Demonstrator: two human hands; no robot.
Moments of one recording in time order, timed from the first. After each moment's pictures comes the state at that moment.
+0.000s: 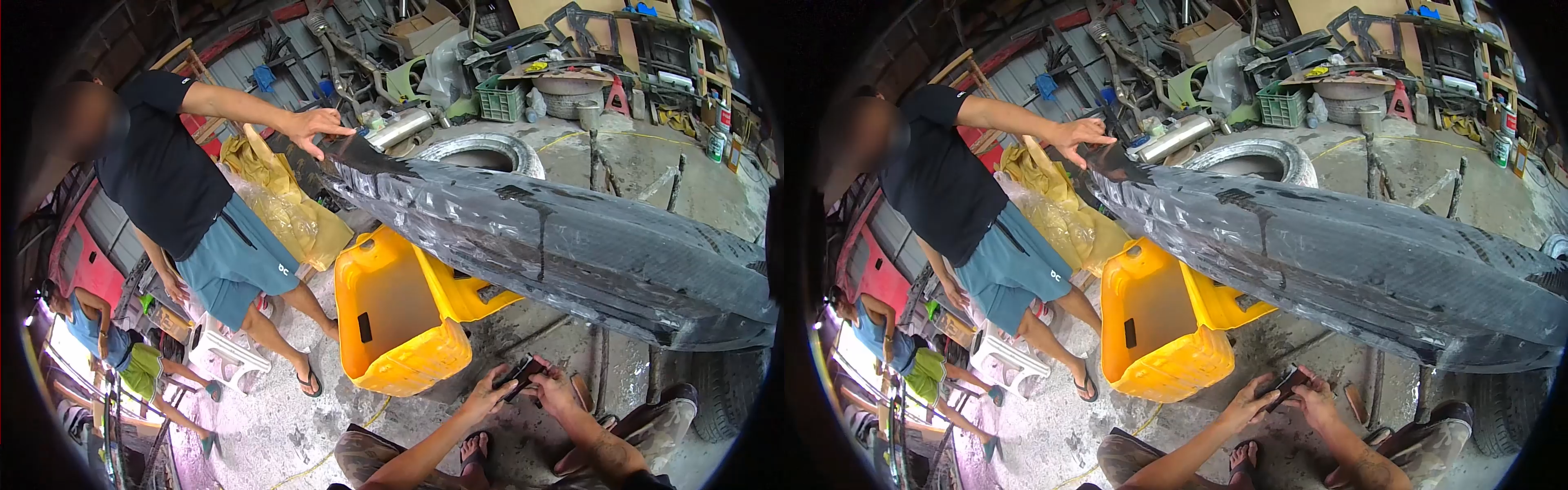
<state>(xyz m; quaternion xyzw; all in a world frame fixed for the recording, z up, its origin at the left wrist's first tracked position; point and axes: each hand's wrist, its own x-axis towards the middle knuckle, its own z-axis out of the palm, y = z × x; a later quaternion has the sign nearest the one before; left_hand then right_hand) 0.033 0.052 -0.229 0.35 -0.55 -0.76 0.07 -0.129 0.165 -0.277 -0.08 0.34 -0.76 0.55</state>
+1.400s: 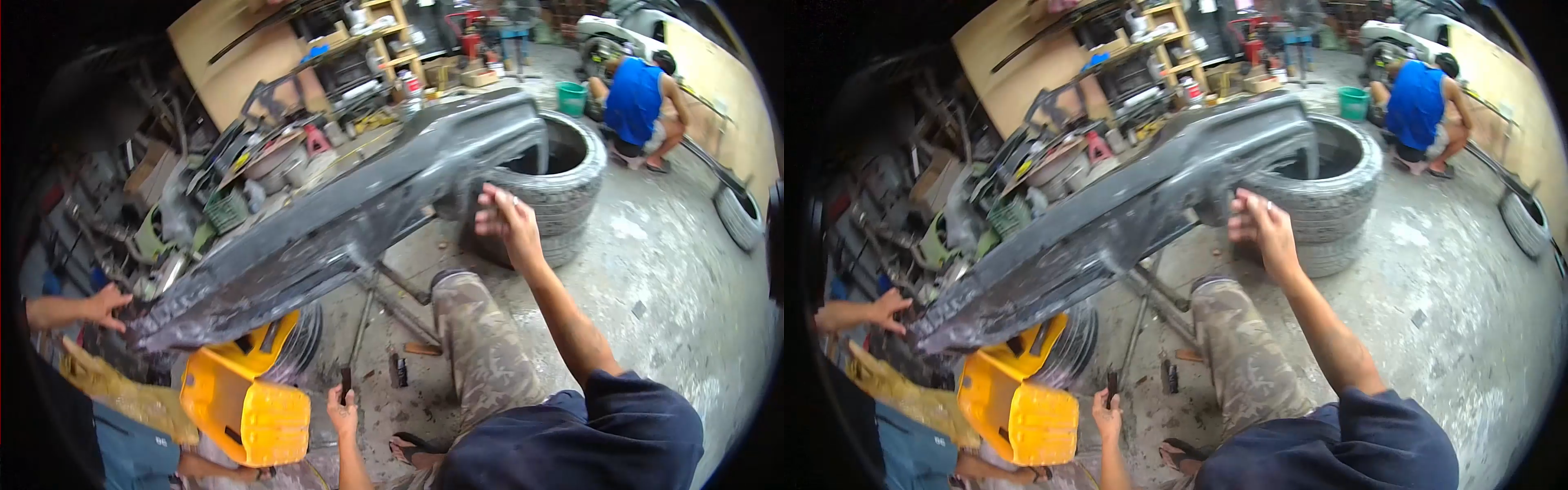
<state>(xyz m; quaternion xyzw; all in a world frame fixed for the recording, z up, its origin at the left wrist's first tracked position) 0.040 0.051 -0.274 0.17 -0.81 -0.50 0.23 -0.204 0.495 -0.027 -0.13 0.48 -0.86 -0.13</state>
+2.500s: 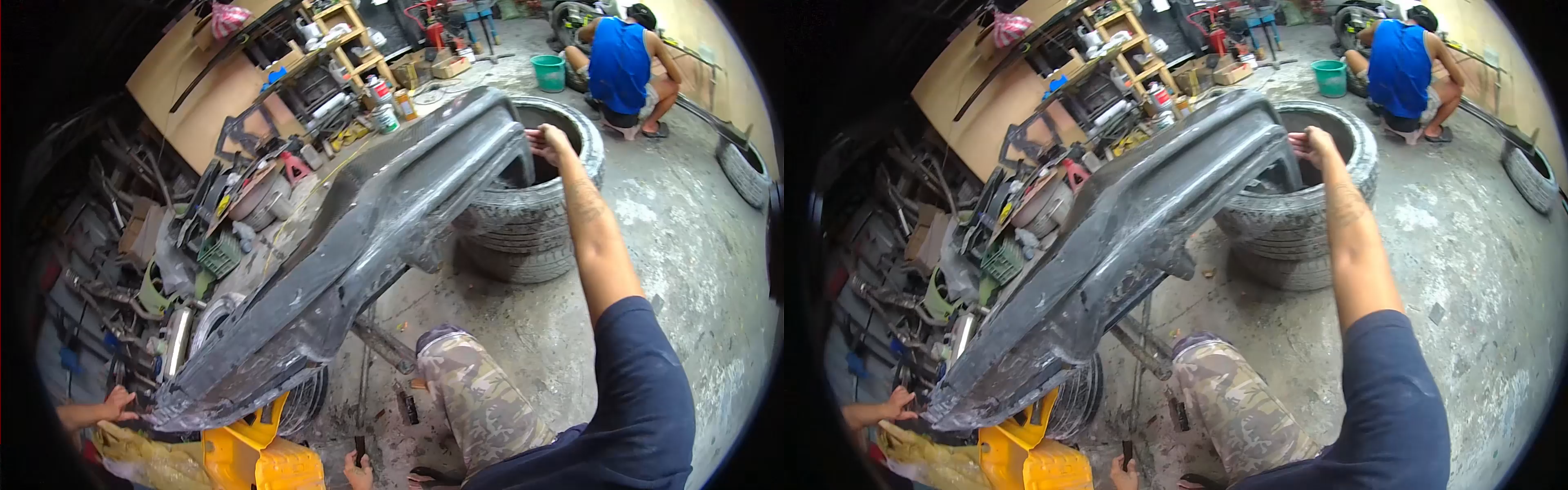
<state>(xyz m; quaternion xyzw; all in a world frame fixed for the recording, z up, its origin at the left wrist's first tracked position) 0.071 0.026 -0.312 0.28 -0.89 -0.33 0.10 -0.520 0.766 -0.066 0.12 0.51 -0.84 -0.09</state>
